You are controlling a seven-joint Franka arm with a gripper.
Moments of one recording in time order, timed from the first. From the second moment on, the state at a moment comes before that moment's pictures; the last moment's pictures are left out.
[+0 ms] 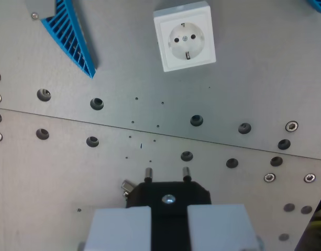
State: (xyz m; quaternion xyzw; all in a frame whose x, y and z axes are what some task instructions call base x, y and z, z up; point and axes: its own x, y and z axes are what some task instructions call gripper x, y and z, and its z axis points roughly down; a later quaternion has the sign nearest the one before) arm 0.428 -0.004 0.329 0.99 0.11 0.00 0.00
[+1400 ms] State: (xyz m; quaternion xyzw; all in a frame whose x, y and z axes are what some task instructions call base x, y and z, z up) arm 0.432 -0.004 0.313 0.99 0.11 -0.01 0.00
